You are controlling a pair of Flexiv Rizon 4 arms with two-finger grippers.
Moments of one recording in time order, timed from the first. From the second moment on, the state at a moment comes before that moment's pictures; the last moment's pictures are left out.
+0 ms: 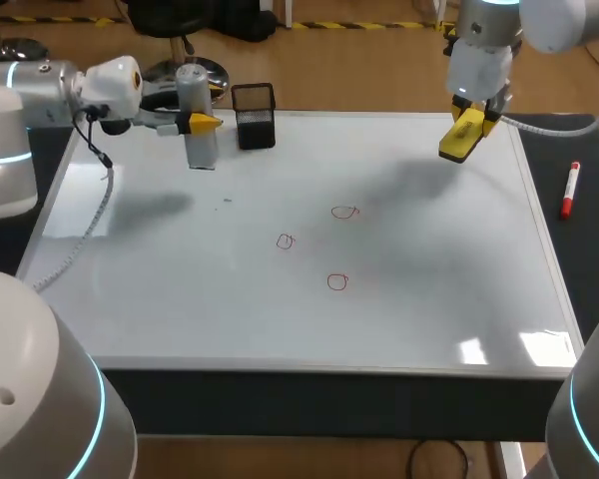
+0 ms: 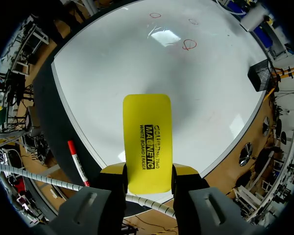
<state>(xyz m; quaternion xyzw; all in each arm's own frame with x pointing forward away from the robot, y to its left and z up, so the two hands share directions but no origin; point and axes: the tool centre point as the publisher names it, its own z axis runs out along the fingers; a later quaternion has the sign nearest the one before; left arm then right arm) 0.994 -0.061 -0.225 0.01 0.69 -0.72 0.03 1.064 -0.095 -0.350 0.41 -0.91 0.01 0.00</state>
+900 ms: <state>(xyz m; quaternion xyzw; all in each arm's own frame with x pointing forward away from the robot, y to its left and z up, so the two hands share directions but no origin) 1.020 -0.053 -0.233 0.00 0.69 -0.72 0.02 1.064 -0.095 -0.350 0.41 -0.91 0.01 0.00</state>
